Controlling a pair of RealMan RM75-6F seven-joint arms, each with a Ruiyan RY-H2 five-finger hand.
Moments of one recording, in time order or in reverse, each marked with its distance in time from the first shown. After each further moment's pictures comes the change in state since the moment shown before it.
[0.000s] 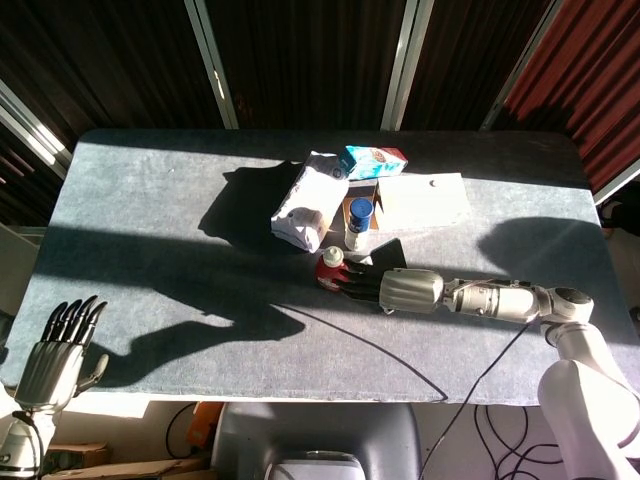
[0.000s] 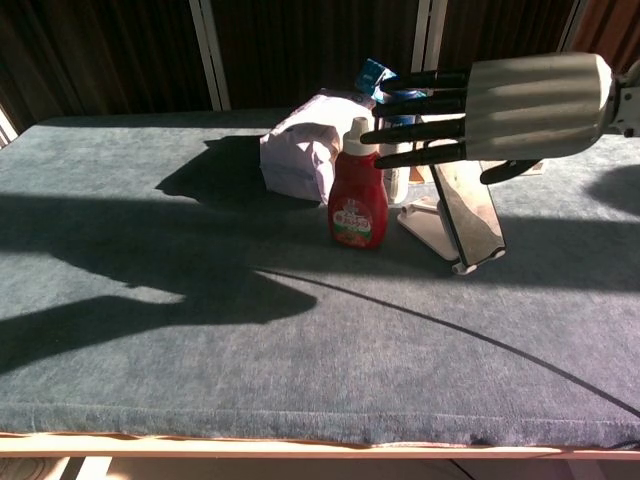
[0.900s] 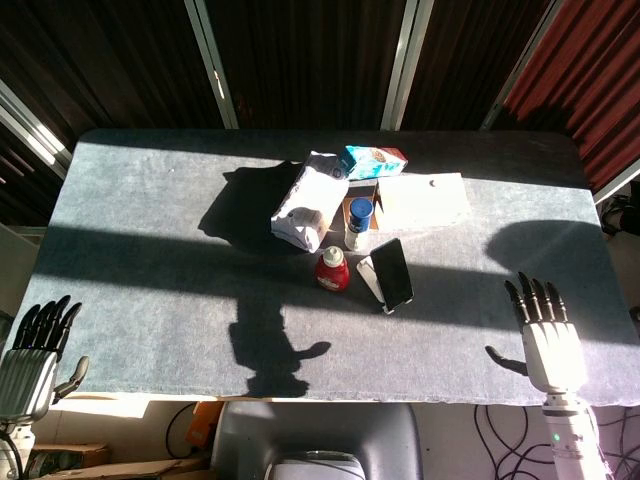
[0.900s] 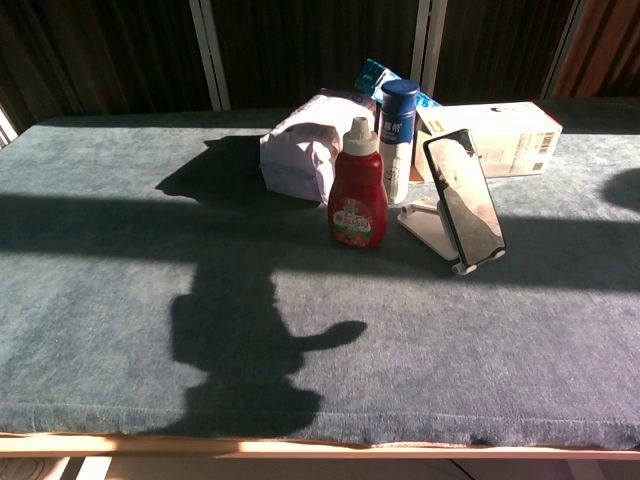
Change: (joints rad) left arm 0.051 0.020 -0.008 0.009 0.031 0.094 -0.038; right arm -0.671 0.311 0.185 -1.270 0.606 0.057 -0.103
